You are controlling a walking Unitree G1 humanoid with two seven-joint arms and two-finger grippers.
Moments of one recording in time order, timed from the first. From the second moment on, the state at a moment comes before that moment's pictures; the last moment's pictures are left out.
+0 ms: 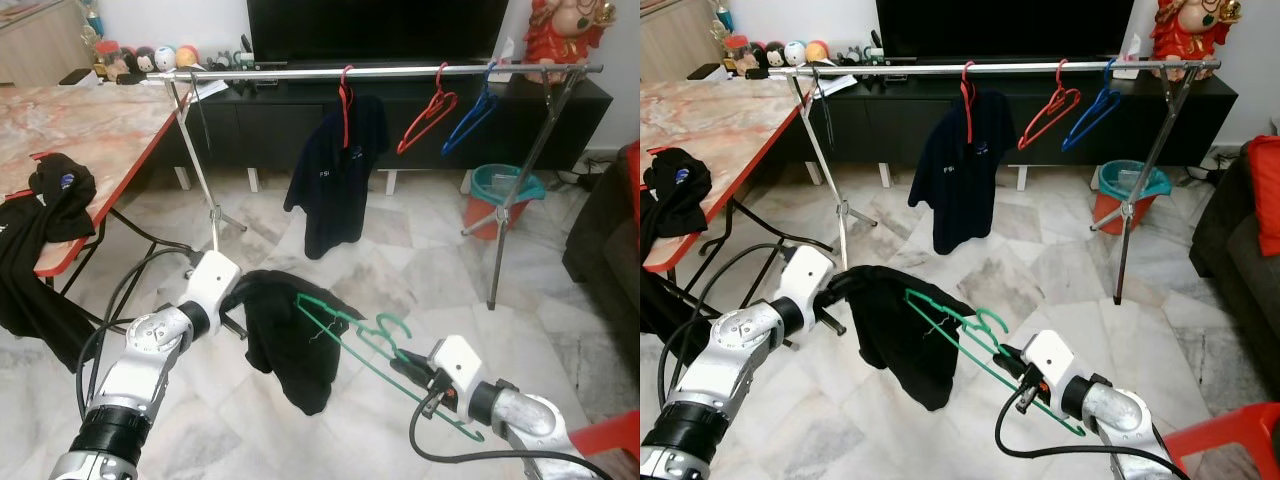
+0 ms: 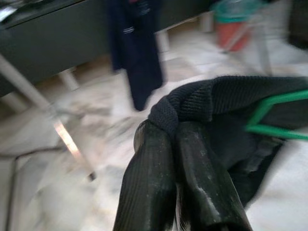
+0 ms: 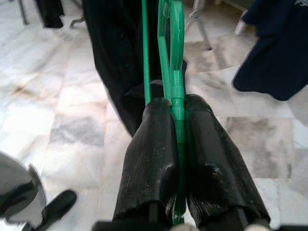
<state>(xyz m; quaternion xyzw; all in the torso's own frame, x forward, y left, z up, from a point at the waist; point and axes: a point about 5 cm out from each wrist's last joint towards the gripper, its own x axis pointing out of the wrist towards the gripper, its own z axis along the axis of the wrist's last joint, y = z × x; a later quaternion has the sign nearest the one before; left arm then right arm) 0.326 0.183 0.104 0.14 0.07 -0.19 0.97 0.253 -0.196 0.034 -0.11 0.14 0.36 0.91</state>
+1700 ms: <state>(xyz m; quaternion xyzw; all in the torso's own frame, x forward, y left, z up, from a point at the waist) 0.328 0.143 0.104 0.11 0.01 -0.23 0.97 0.273 -0.208 0.042 -0.19 0.25 0.41 0.85</state>
